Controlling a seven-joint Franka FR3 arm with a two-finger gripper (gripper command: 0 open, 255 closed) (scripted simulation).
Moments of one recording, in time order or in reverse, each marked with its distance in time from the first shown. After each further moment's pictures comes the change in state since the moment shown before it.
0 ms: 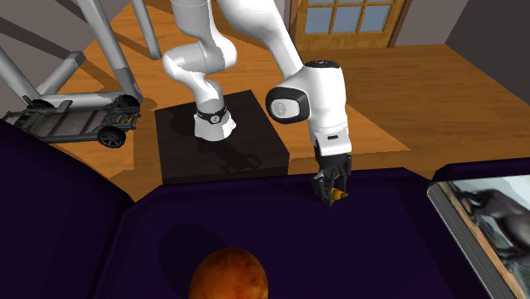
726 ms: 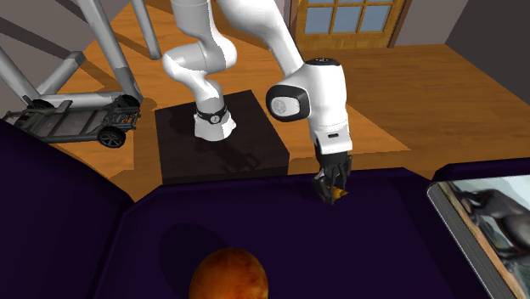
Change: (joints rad) arm -0.003 -0.011 0.006 0.000 0.019 -0.010 -0.016
